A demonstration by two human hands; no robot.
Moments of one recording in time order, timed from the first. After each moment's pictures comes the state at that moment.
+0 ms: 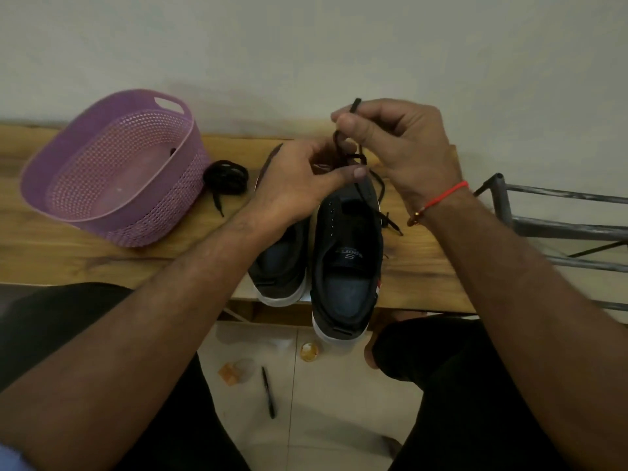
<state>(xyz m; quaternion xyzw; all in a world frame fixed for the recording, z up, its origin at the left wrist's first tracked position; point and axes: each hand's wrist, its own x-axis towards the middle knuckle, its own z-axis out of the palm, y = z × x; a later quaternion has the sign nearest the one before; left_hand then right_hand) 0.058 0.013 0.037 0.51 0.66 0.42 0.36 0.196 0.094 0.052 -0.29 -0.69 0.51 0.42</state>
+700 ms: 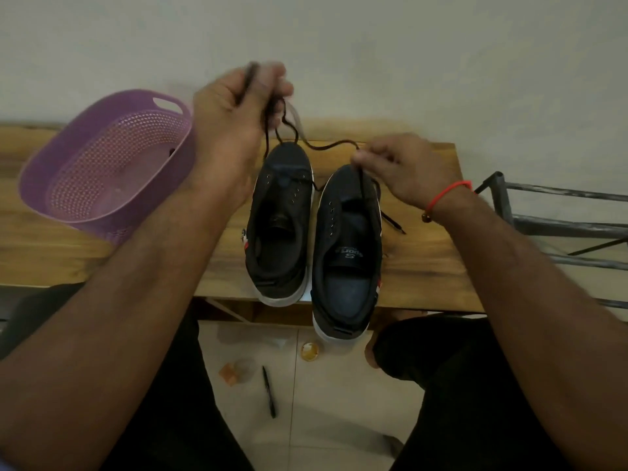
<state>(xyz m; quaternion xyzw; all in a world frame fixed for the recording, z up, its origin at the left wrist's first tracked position) 0.014 0.024 0.062 0.34 0.59 0.67 0.29 0.214 0.112 0.037 -0.40 -0.84 0.33 0.16</state>
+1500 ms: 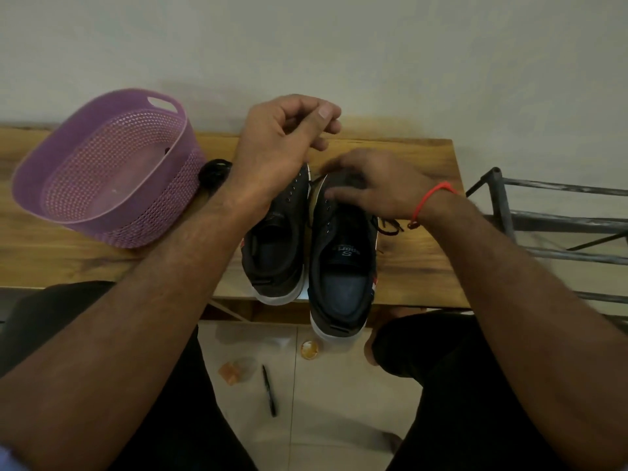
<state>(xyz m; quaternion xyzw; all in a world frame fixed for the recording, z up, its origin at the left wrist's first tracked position) 0.040 0.027 0.046 0.49 0.60 0.54 0.32 0.202 0.106 0.026 -0.33 -0.89 0.30 0.02</state>
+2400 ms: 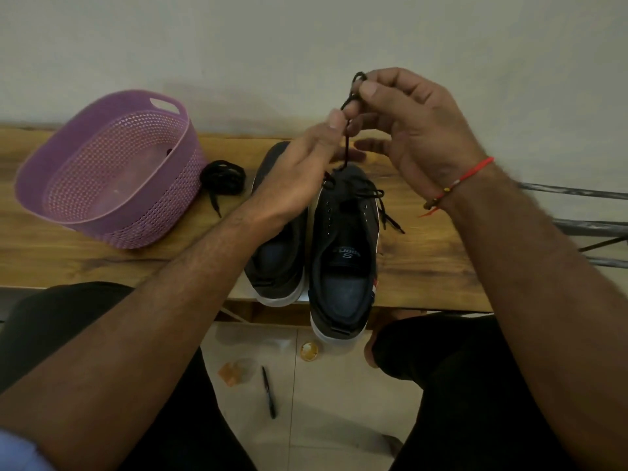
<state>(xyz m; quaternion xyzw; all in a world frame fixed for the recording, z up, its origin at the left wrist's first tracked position) 0.058 0.021 0.035 0.52 0.60 0.45 0.41 0.208 0.102 0.072 -0.27 -0.60 0.66 0.35</state>
